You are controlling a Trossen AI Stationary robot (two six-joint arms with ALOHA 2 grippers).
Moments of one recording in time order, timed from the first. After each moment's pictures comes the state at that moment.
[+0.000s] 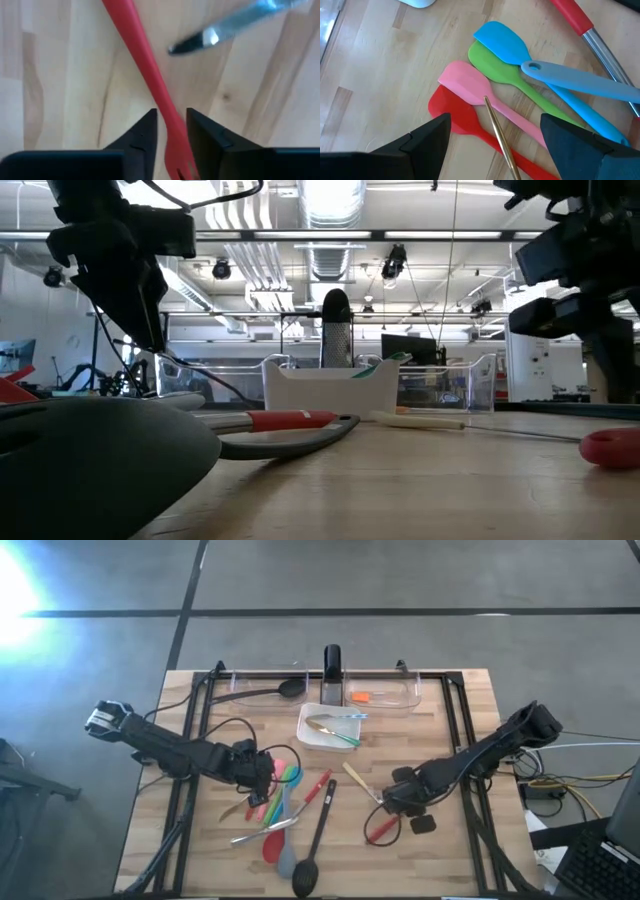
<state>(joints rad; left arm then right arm) -0.30 1.27 0.84 -0.76 -0.30 -0.55 0.41 1.49 0.85 -0.78 -0.13 0.23</state>
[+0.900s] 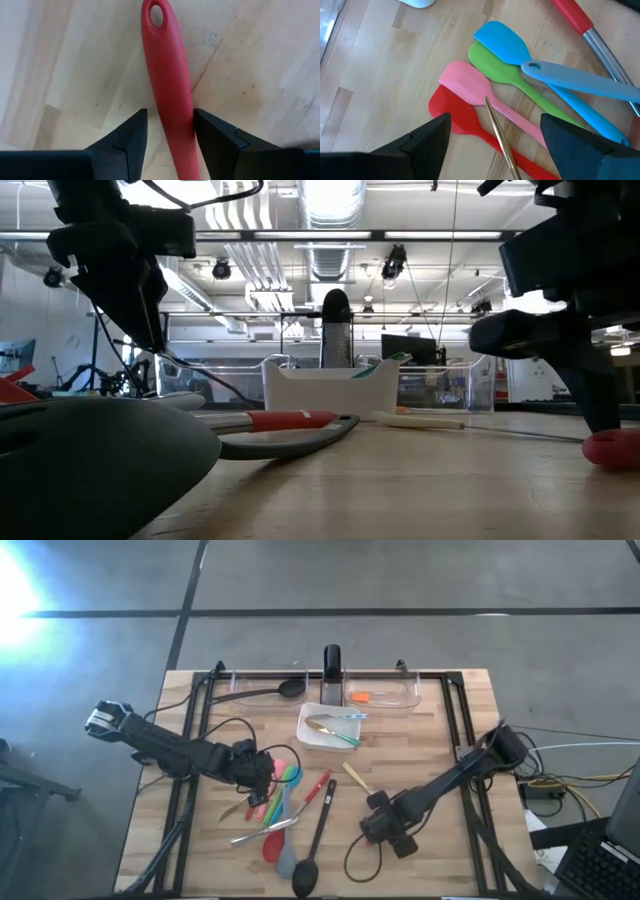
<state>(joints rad) -0.30 1.27 0.84 -0.76 -0.30 -0.55 0.51 1.91 1.10 -0.69 -0.10 0.11</state>
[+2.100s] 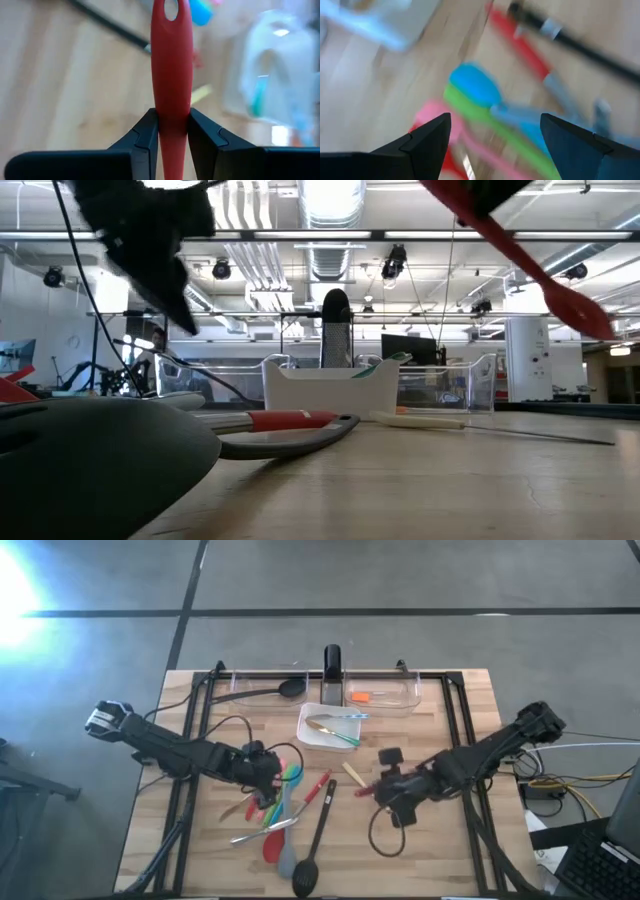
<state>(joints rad) -0.29 1.27 0.84 -0.55 -0.29 -0.51 0.47 1.45 1.29 -0.94 0.35 0.17</state>
